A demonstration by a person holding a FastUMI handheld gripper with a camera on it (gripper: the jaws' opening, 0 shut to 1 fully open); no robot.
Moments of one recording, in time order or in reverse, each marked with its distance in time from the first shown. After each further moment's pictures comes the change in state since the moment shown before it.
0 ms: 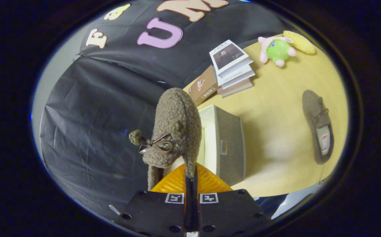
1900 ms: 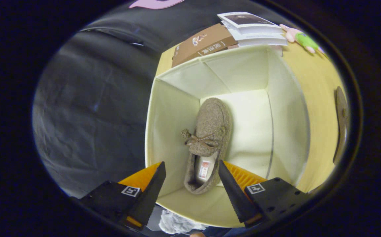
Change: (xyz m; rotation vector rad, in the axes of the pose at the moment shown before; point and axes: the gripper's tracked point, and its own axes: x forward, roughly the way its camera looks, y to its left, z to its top) arm 0.165 0.006 -0.062 -0.096 0.208 -0.242
